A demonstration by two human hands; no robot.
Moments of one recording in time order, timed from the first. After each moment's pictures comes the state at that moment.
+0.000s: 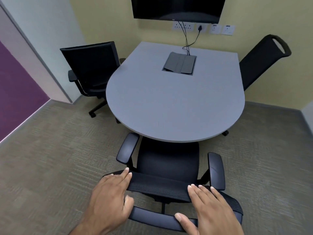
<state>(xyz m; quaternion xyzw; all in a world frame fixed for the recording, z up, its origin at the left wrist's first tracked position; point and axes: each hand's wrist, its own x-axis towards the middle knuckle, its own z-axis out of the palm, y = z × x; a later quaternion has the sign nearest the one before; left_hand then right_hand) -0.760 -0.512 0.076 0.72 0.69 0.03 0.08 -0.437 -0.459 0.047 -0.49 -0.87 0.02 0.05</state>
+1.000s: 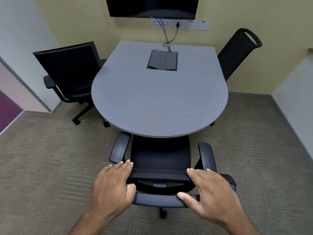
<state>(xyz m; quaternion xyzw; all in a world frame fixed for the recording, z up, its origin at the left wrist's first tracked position) -0.805 -0.486 0.081 0.73 0.67 0.06 0.08 -0.483 -0.462 0.065 -0.53 -0.84 0.03 0.07</state>
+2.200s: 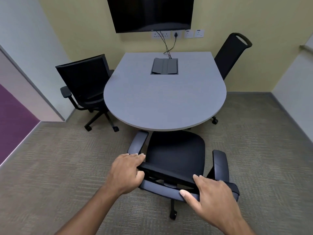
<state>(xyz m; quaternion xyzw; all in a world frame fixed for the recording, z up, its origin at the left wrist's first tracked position) -0.838 -0.535 0.072 0.79 0.61 0.08 0.07 -0.518 -0.589 0.058 -0.60 -0.79 0.01 0.08</state>
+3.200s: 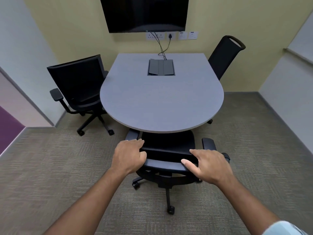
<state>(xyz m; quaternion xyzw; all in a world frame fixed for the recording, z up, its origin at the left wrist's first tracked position) -0.898 -0.459 0.082 0.77 0.62 0.10 0.04 -0.584 -0.491 0.070 -0.62 -0.78 -0.02 0.08</state>
